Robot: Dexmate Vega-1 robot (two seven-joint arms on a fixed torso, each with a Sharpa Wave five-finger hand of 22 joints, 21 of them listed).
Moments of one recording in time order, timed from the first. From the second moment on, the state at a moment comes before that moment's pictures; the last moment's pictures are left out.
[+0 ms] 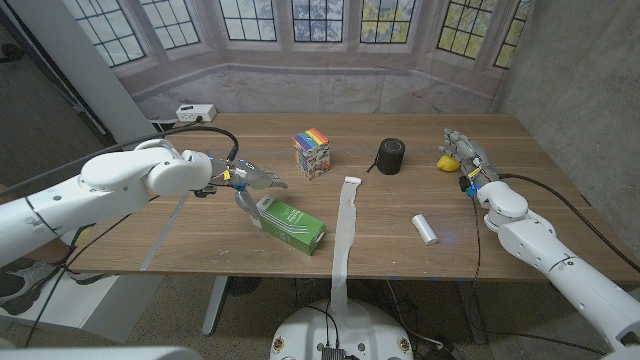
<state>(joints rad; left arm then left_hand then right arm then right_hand) 0.89 1.27 0.42 -2.13 0.60 -0.11 -0.59 0.86 -0.09 0.60 -0.15 0.18 -0.01 0.06 0.20 0.19 0.00 -0.01 0.30 0.28 -0.01 0.09 0.19 0.18 0.10 0.09 0.19 0.17 -0.96 -0.66 -0.28 -1.45 0.56 0.19 -0.18 0.56 0.15 0.32 -0.12 0.18 0.23 0.02 0.19 0.19 0.18 0.04 0.20 0.20 0.10 -0.02 0.21 0.21 0.40 -0.04 0.19 0.17</state>
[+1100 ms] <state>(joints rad) 0.92 1.26 0.43 -2.16 0.63 -0.06 -0.60 0.89 -0.08 0.59 -0.16 0.18 0.06 0.06 0.22 0.19 0.03 -0.02 0.33 0.29 0.01 0.08 0.19 0.18 0.12 0.09 0.20 0.17 -1.00 -0.65 -0.26 -1.45 0.57 0.22 -0.20 0.56 0.15 0.32 -0.13 0.18 0.23 0.02 0.19 0.19 0.19 0.05 0.20 0.20 0.11 -0.02 0.21 0.21 0.40 -0.04 0.19 0.17</state>
